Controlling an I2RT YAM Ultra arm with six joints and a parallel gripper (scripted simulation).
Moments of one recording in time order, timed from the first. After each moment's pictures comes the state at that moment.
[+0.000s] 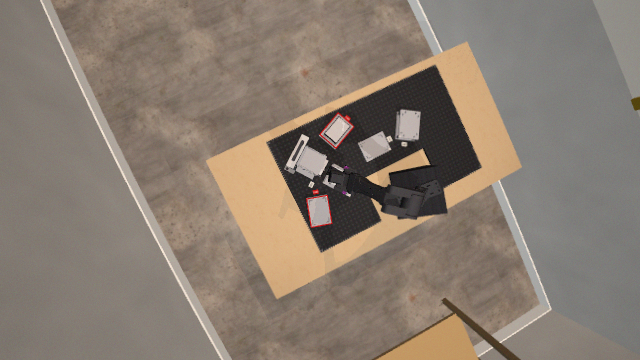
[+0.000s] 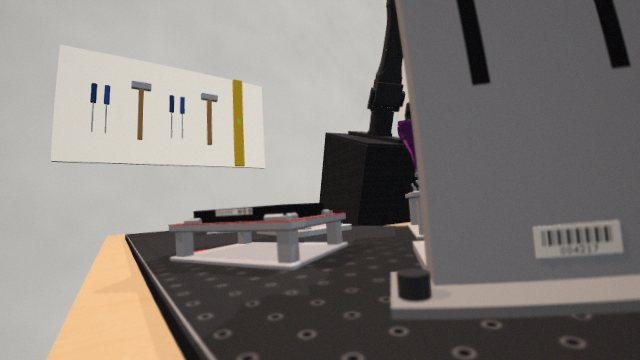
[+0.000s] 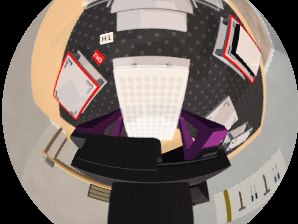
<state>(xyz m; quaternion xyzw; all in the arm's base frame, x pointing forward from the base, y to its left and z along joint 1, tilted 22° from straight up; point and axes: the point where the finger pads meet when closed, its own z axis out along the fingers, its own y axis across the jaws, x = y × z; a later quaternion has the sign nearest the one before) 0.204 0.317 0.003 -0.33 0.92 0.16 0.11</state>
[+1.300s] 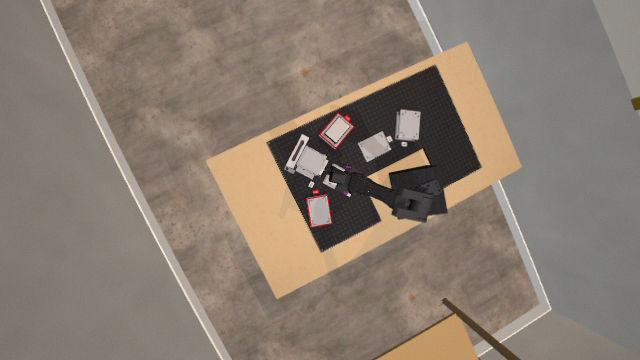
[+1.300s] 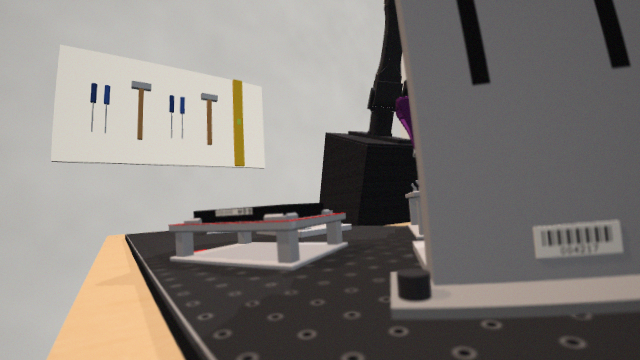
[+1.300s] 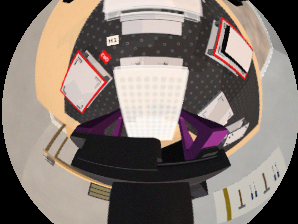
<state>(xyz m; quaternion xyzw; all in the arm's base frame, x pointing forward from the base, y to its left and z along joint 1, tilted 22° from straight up) 0.202 0.304 0.035 -0.33 0.92 0.17 0.11</state>
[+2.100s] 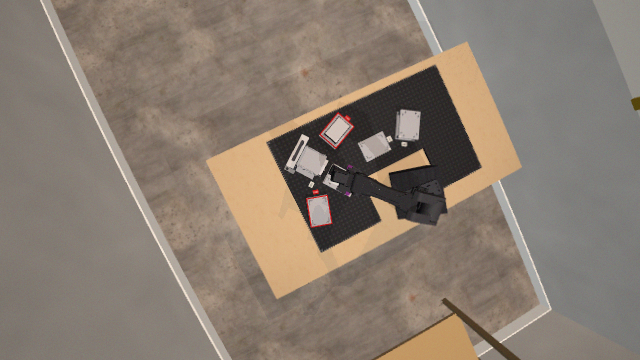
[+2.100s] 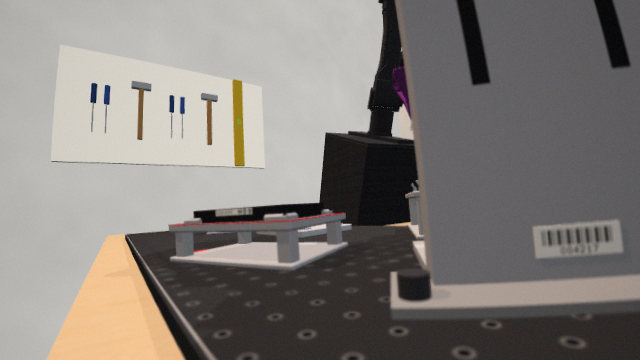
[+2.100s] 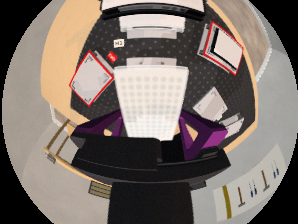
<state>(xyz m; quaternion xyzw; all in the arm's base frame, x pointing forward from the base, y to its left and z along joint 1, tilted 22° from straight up) 0.198 0.288 0.079 -0.33 0.92 0.17 0.11</state>
